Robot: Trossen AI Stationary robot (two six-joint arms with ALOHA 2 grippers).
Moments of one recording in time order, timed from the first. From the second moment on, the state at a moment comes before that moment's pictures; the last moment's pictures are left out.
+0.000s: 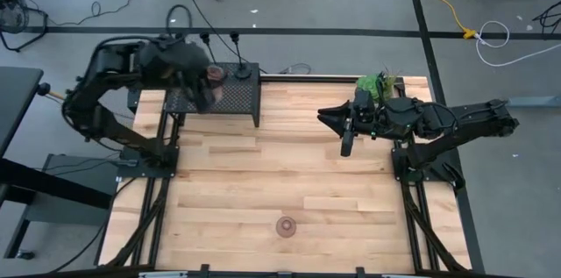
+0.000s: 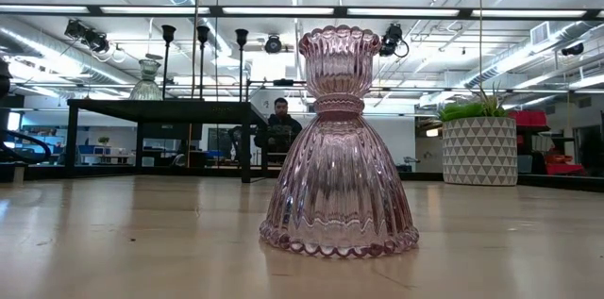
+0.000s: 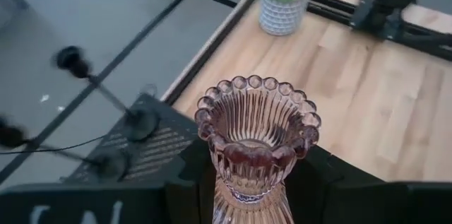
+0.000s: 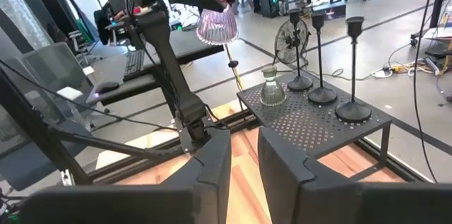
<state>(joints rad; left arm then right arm) 0.17 1.38 2.09 -1.41 -0.32 -0.23 0.20 1.13 1.25 -0.29 0.46 0.32</state>
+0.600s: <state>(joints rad) 0.18 0.89 1.17 -0.75 -0.45 -0.38 0.20 1.13 1.25 -0.29 0.46 0.31</state>
